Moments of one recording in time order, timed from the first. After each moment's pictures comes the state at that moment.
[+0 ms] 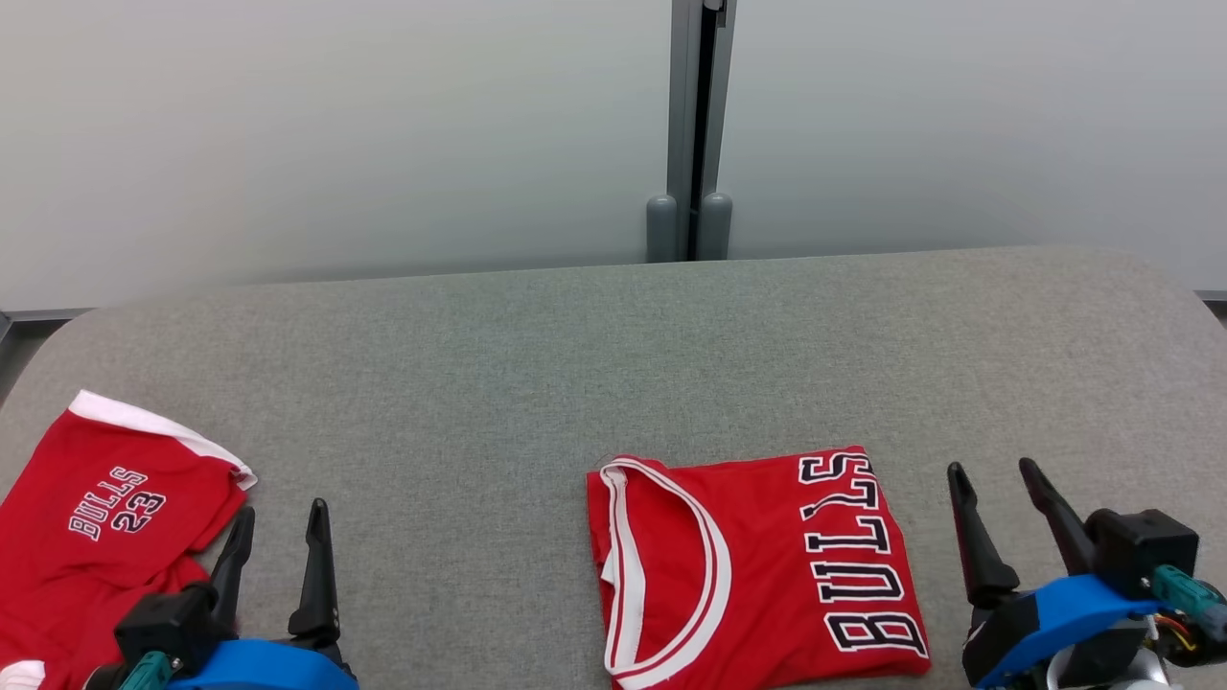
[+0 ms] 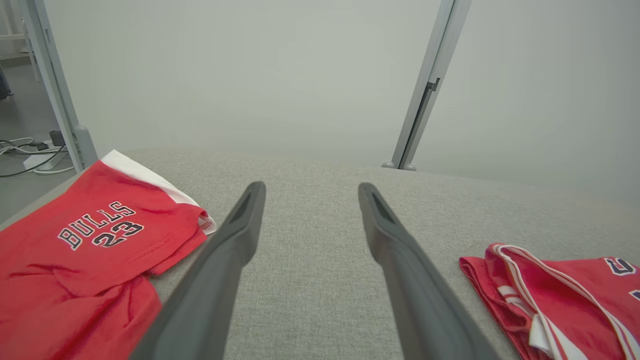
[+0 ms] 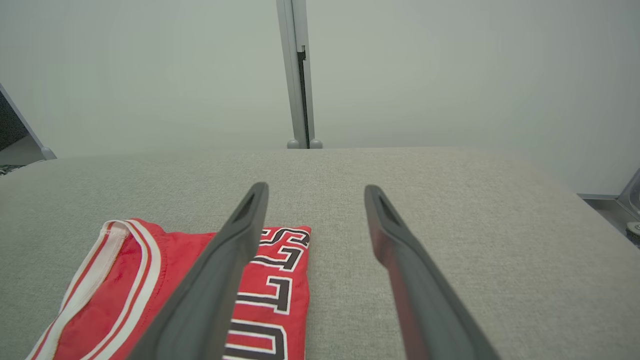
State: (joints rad) left arm -0.01 0.34 -0.30 0.24 -0.57 0.10 -0.26; right arm -0.02 -0.06 -0.08 0.10 0.13 0.13 -0.01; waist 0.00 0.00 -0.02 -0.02
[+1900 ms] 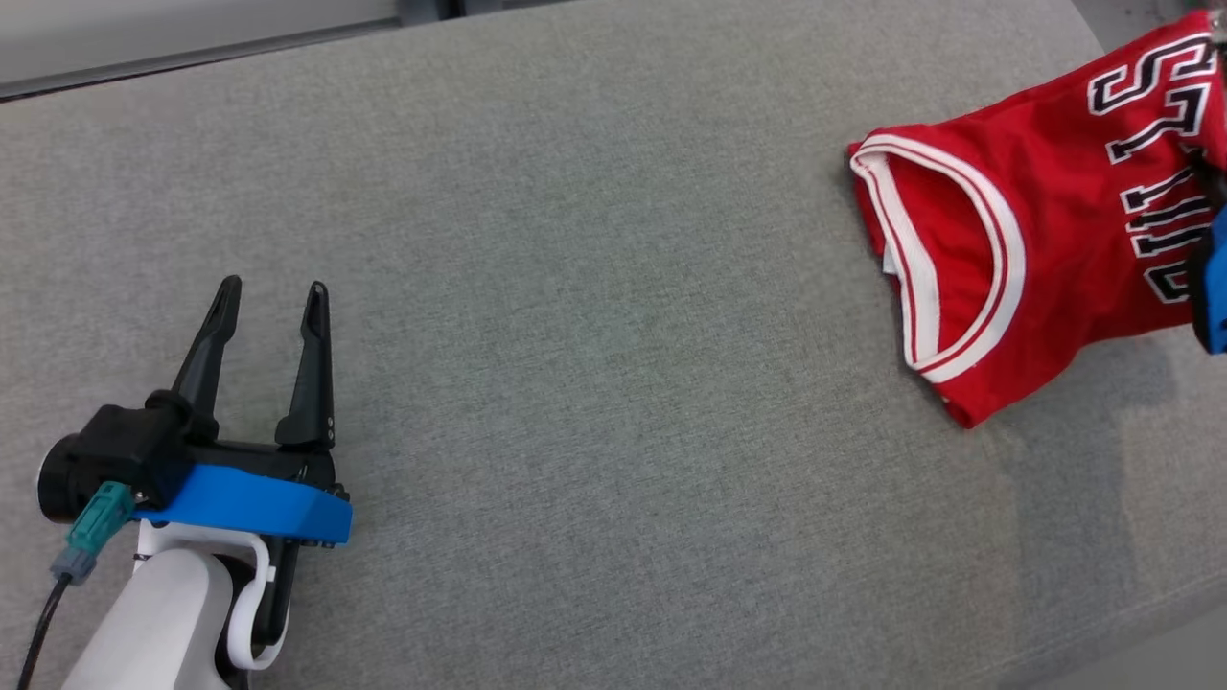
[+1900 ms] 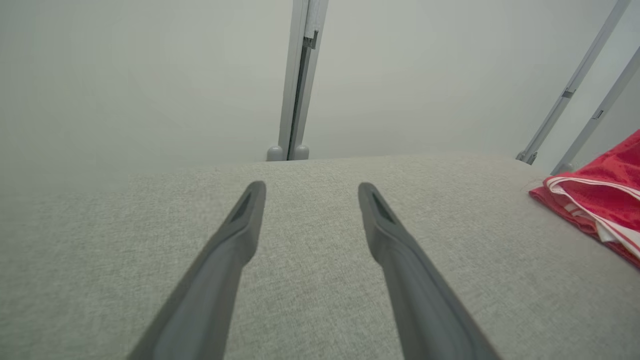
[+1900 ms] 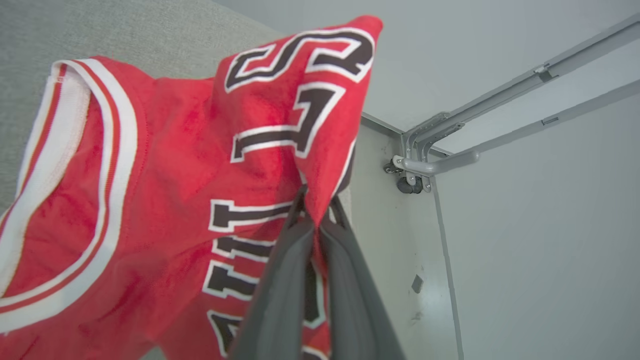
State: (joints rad) left arm -0.29 0.39 -0.32 0.14 -0.50 0.04 -0.24; right arm -0.74 -0.62 0.26 0.49 0.20 0.13 0.34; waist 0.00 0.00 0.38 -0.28
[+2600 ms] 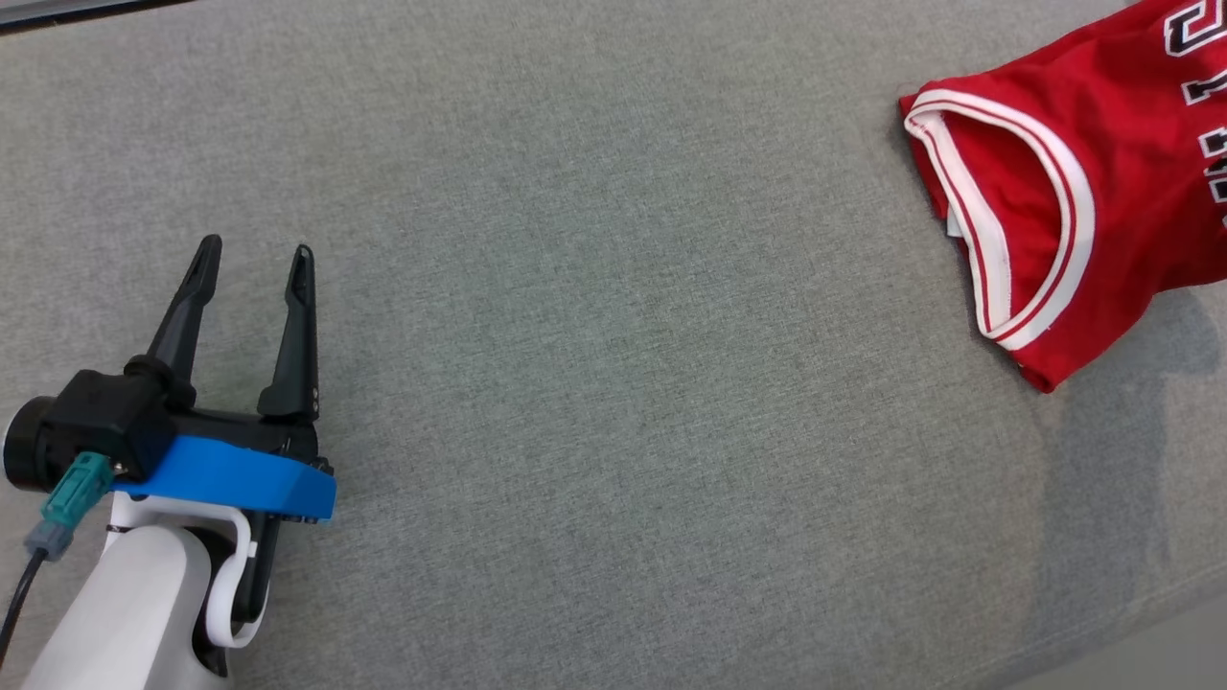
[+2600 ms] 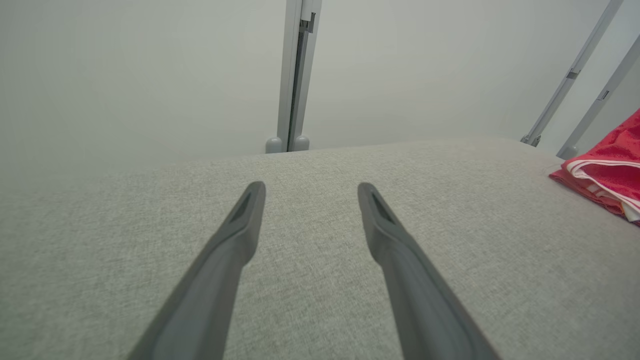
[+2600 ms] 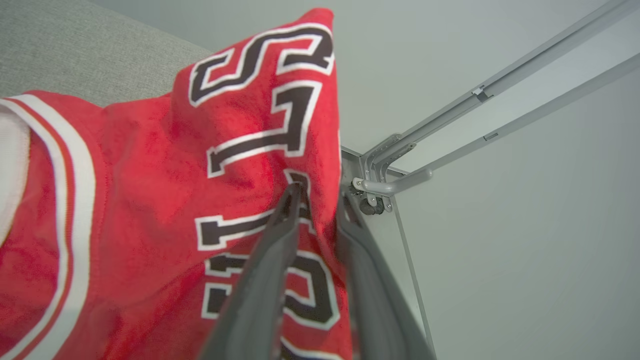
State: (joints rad) left arm -0.33 0.44 -0.33 0.07 -0.48 0.05 -0.19; right arm -0.83 -0.55 0.08 0.74 -0.01 0.13 0.03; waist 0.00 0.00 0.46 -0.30
